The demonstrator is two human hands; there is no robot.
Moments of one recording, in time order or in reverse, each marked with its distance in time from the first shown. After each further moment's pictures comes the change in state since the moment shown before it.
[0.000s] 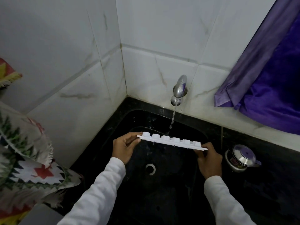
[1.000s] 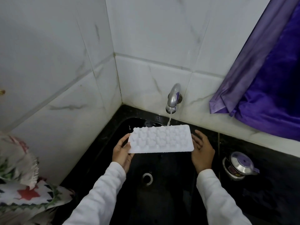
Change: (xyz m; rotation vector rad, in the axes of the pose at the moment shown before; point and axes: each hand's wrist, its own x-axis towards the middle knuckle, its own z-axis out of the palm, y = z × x) left_hand 0.027 -0.003 0.024 -0.655 0.256 -0.499; right_hand 0.047 -0.018 0.030 0.409 0.006 0.165
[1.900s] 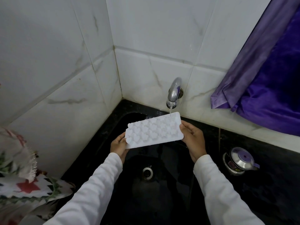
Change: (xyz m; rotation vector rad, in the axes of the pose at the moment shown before) left_hand 0.031 -0.006 -0.017 0.222 0.085 -0.036; right_hand 0.009 -0.030 0.024 0.143 -0.252 0.182
